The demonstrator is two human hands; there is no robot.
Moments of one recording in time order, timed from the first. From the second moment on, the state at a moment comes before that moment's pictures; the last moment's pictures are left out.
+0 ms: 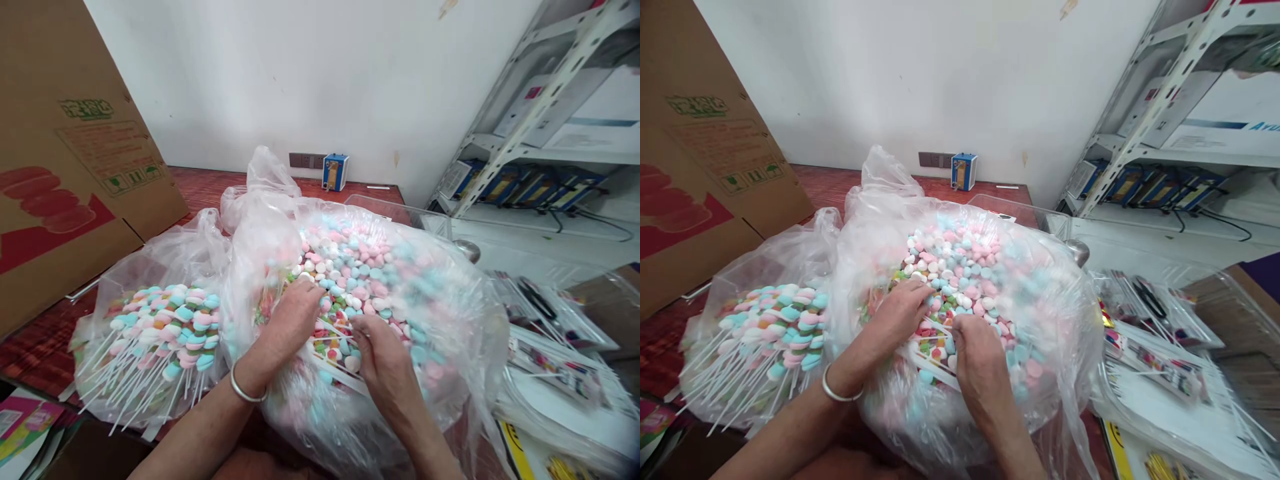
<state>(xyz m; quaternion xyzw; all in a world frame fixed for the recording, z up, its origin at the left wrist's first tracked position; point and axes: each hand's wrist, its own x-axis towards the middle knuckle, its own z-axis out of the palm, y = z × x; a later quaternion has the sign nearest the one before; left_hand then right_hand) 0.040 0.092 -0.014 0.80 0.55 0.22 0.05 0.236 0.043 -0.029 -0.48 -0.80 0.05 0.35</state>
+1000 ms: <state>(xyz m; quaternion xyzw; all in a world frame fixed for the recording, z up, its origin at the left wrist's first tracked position) 0.056 0.067 0.008 0.47 0.42 0.49 0.60 0.200 0.065 -0.011 -0.51 -0.68 0.23 0.47</state>
